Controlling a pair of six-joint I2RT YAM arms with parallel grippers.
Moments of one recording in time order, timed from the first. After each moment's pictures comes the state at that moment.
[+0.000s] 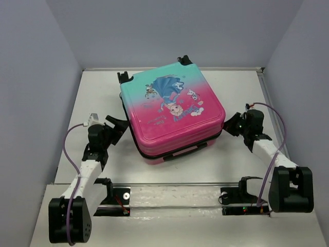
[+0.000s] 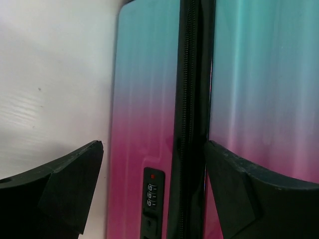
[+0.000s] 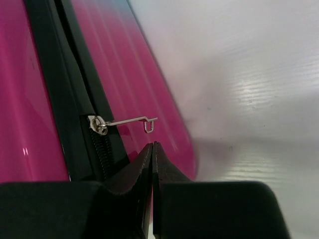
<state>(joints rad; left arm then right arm) -0.01 0.86 0.28 0.16 0.20 -0.98 -0.02 1.14 0.52 0.02 -0.36 0.65</state>
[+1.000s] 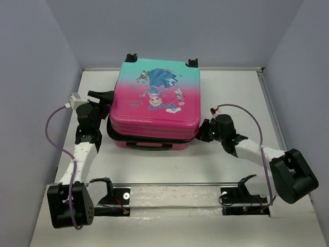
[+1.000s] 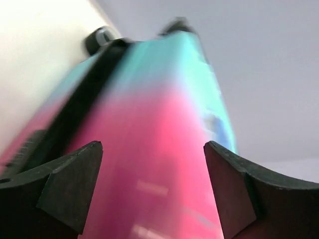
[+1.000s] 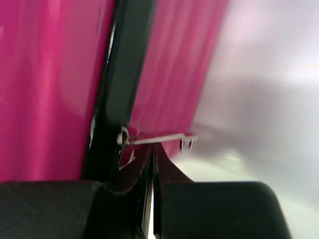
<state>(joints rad) 0.07 1.07 0.56 0.31 0.04 -1.08 0.44 1.29 0.48 0.27 -0.30 0.72</state>
